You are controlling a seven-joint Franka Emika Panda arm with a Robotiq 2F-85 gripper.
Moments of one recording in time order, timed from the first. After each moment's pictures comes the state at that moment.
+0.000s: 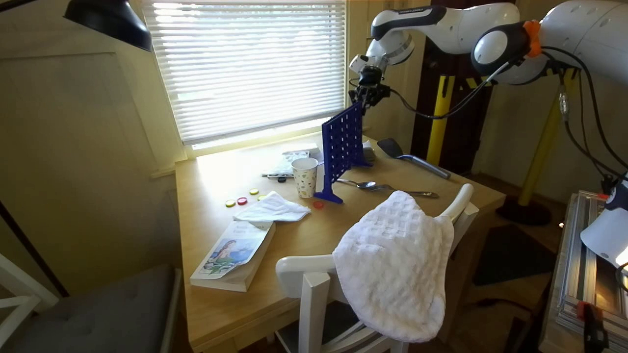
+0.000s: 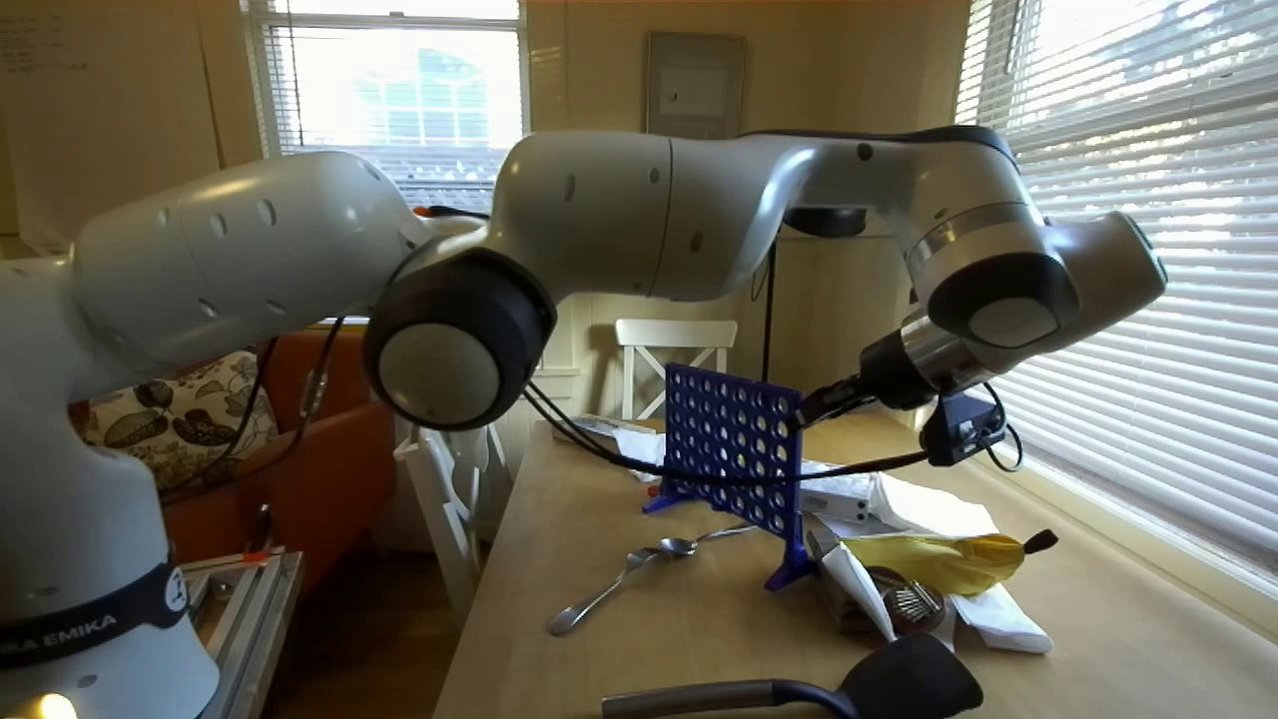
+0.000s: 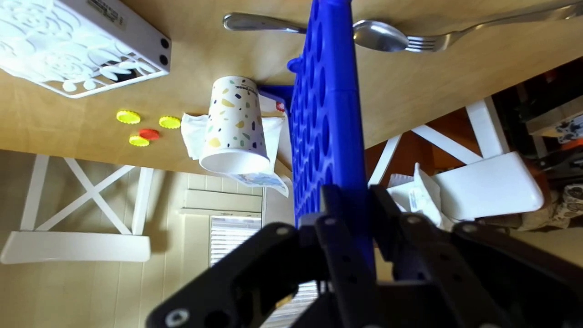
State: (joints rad) arm -0.41 1.25 0.29 -0.44 0.48 1.19 -1.97
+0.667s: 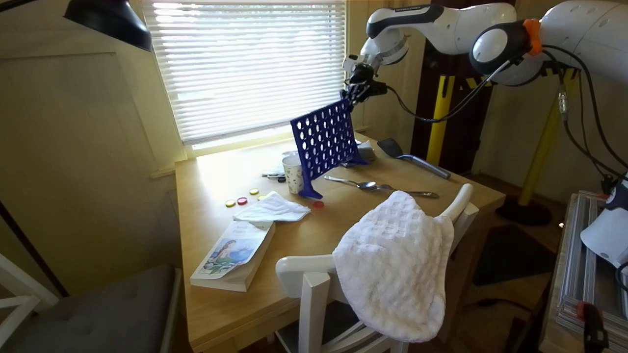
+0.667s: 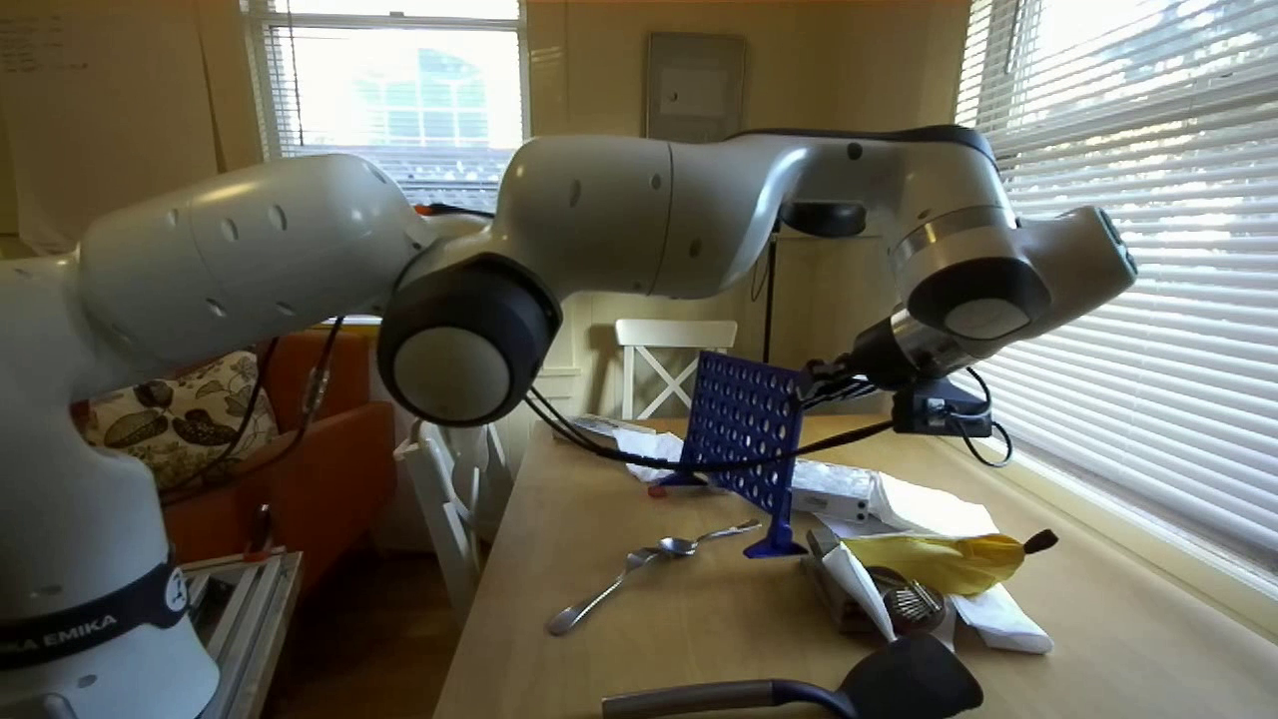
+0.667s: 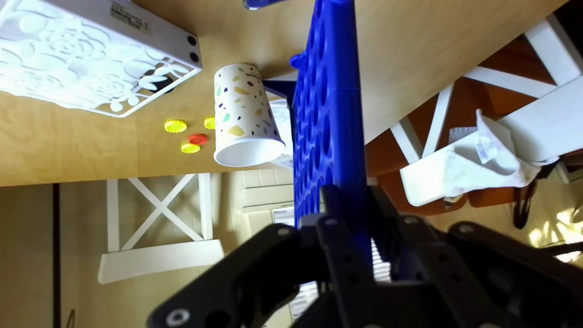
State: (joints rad) arm -0.39 1.25 0.34 -0.44 0.52 1.28 -1.68
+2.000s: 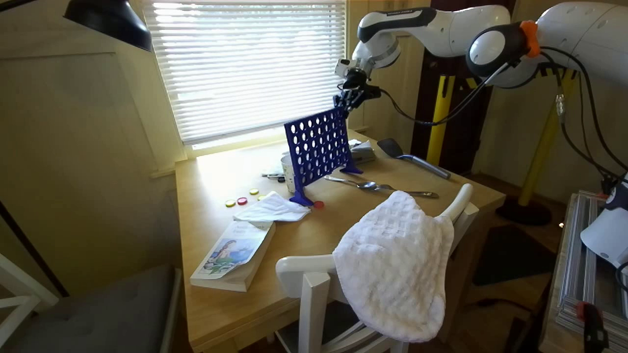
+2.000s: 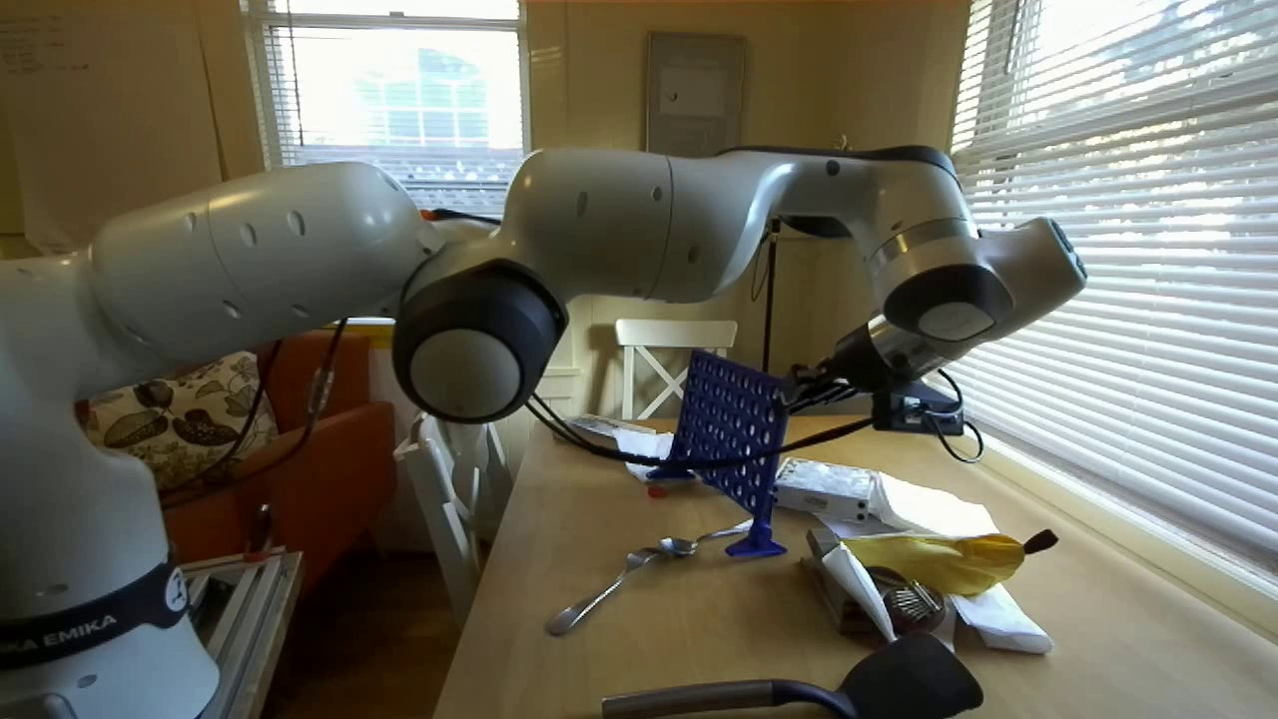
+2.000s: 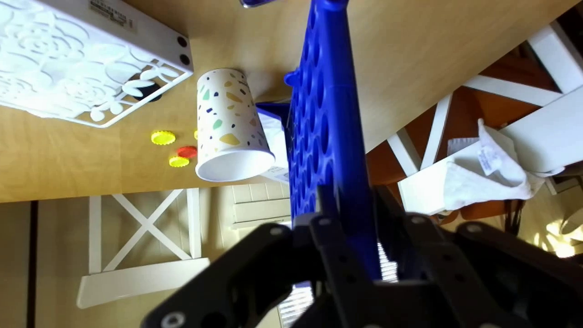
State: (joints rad) arm -0.34 1.26 0.33 -0.44 0.48 1.29 -1.68
